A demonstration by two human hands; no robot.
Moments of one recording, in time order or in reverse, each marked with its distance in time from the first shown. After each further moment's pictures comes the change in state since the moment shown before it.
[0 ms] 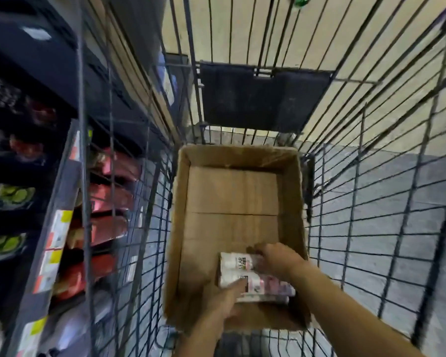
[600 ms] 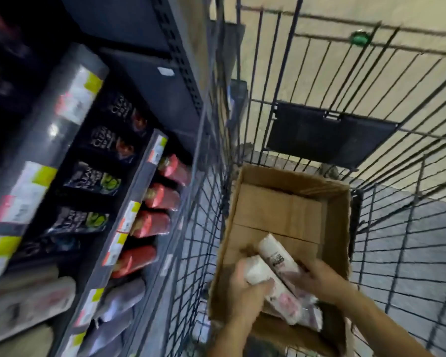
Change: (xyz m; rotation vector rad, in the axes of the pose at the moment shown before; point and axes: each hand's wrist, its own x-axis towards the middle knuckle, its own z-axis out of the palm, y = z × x) left_hand -0.069 0.036 -0.035 -0.138 0.088 0.424; right_hand -0.039 -0.019 -0.028 0.242 0.094 -0.164
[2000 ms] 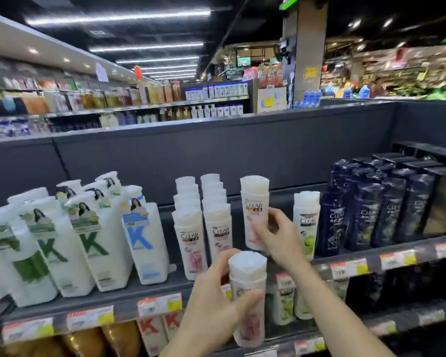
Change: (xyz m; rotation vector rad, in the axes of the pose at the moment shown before) left_hand -0.577 -0.053 -0.460 -0.119 1.010 0.982; right_hand -0.403 -0.640 0.279 0.146 -0.081 -1.356
